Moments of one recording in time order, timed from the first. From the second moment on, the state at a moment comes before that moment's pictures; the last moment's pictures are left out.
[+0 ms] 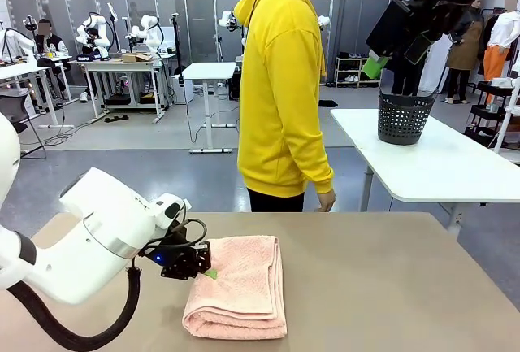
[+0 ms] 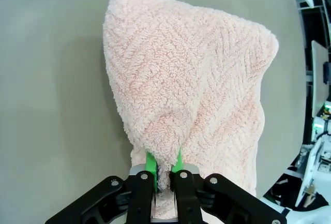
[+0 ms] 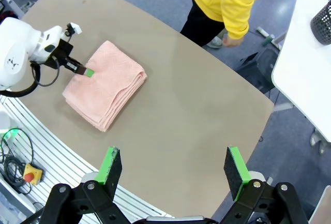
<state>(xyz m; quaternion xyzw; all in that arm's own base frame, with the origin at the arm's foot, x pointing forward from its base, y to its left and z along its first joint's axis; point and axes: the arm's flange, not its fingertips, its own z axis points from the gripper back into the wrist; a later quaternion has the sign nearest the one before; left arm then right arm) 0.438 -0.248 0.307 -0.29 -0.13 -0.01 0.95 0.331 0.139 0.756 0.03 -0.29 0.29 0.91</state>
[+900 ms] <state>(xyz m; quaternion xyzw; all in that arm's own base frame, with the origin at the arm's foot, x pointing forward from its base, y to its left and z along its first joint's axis) 0.418 -0.056 0.363 -0.28 -0.14 -0.02 0.95 0.332 0.138 0.756 0.03 -0.29 0.29 0.91</state>
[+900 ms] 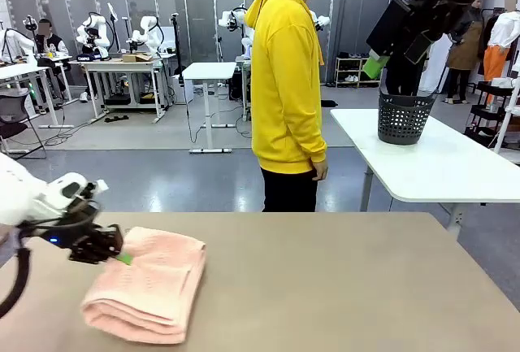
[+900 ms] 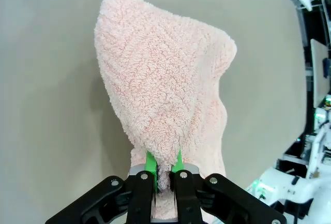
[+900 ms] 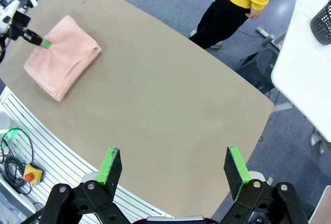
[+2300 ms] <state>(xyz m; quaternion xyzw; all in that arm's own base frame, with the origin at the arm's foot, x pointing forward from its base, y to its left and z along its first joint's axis) 0.403 0.166 0.357 -0.25 -0.12 0.01 0.96 0.332 0.138 0.757 0.03 -0.29 0.29 0.91</state>
